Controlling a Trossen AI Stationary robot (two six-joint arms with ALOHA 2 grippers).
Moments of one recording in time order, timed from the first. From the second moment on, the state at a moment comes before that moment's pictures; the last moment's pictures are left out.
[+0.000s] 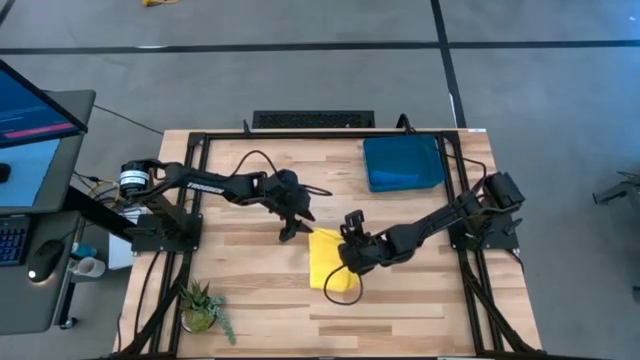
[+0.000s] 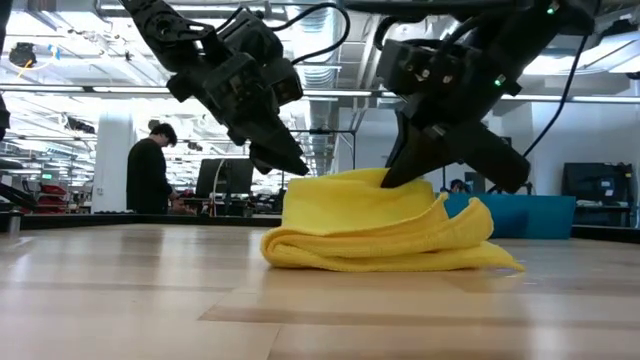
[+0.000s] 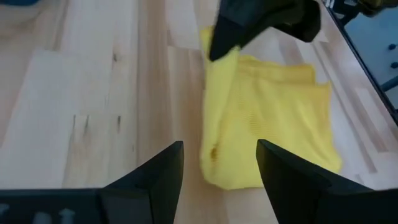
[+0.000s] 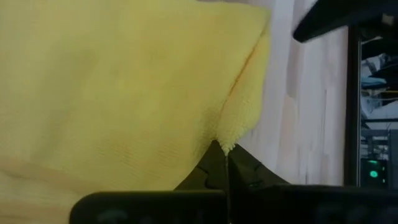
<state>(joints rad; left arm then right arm) 0.19 1.62 0.83 0.08 0.44 -0.01 0.35 1.77 1.01 -0.31 0.60 -0.27</state>
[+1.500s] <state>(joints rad) -0.18 1.77 0.84 0.12 -0.31 0.46 0.35 1.77 1.01 -0.31 0.48 -0.07</state>
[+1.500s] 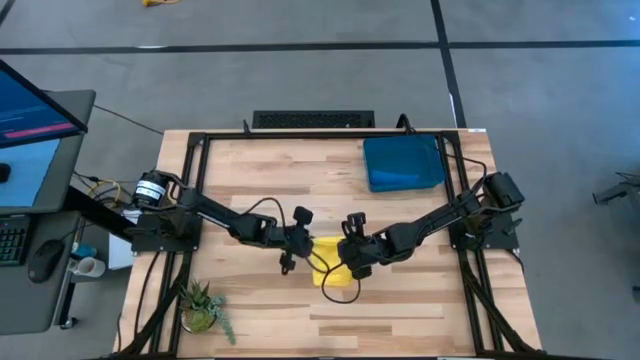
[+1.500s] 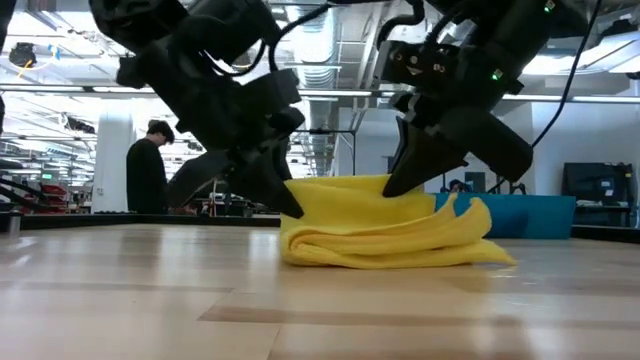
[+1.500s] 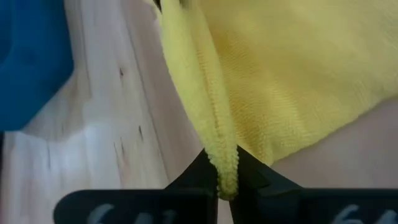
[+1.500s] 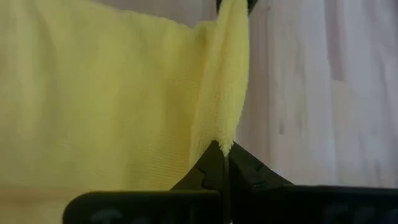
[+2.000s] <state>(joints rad) -0.26 1.77 0.84 0.07 -0.44 0.59 0.32 1.77 1.01 -0.31 0.44 0.06</state>
